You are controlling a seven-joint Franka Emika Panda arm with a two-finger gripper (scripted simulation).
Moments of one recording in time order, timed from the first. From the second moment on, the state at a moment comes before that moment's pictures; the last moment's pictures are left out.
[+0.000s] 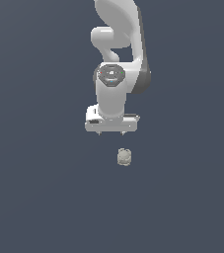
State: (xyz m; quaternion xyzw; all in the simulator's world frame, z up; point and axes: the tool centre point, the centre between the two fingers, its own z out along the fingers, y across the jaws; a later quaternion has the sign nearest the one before) arm -0.020 -0.002 0.154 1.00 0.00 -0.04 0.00
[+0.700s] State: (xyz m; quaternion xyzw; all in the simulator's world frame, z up) arm -0.016 0.007 0.149 1.00 0.00 -0.04 -0.01
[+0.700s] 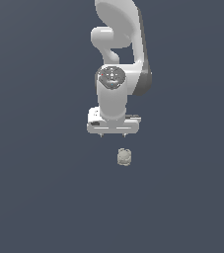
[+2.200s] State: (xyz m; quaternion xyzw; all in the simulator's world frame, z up) arm 0.034 0.061 0.089 1.00 -0.07 0.00 0.00
